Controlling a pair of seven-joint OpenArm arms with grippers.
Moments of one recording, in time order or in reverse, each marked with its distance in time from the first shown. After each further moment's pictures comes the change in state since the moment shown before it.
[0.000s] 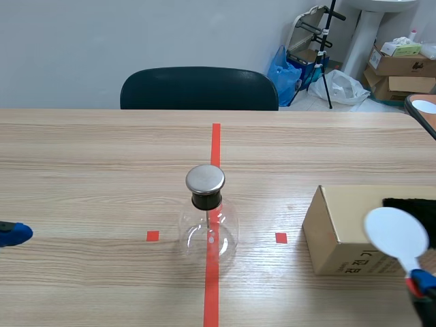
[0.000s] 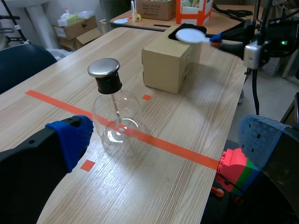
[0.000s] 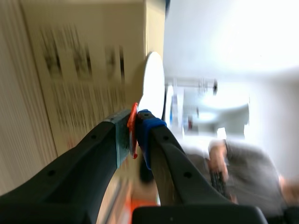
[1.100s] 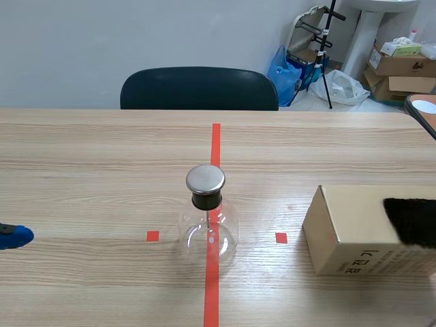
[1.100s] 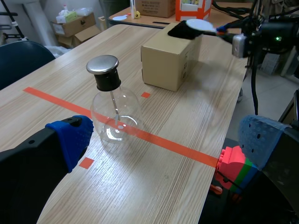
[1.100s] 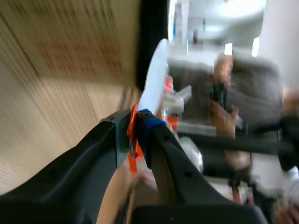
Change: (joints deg) left arm 0.0 0.0 0.0 0.0 0.0 -0.4 0.7; right arm -0.1 -0.5 0.3 0.0 1.6 0.1 -25.4
